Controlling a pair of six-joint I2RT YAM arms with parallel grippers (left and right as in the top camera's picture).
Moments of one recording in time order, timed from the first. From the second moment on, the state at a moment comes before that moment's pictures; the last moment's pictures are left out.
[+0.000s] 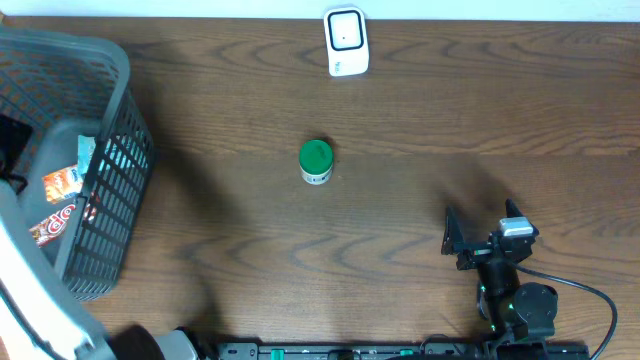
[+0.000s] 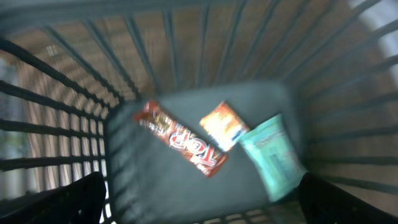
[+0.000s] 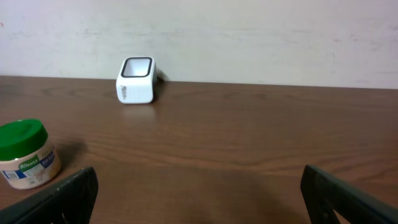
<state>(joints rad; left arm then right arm) 0.61 1.49 1.73 -1.23 -0.29 -0.55 0.08 0.01 0.01 -0.07 -0.05 0.04</state>
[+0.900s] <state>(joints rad) 0.65 2.08 1.66 -0.90 -0.13 0.12 0.08 0.01 0.01 -0.07 -0.05 0.04</state>
